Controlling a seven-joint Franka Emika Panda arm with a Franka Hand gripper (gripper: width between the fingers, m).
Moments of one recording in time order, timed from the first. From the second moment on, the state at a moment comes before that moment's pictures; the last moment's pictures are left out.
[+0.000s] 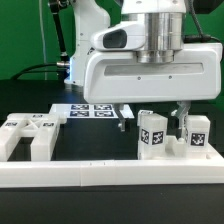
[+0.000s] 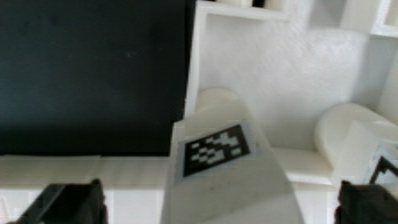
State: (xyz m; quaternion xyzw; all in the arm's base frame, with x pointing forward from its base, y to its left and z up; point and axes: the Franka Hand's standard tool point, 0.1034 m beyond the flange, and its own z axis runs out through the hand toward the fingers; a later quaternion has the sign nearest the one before) arm 0.627 0.052 0.069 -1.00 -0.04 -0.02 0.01
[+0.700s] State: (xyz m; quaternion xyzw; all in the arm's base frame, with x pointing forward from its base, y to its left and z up) arm 0.627 0.050 0.069 -1.00 -0.08 -0.02 0.01
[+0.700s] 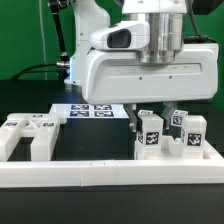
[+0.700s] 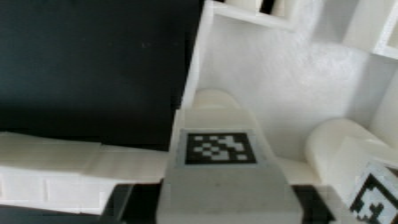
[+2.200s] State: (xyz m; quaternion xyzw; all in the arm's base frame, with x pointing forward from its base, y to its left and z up) arm 0.605 0.048 0.084 -0.97 0.23 0.00 0.01
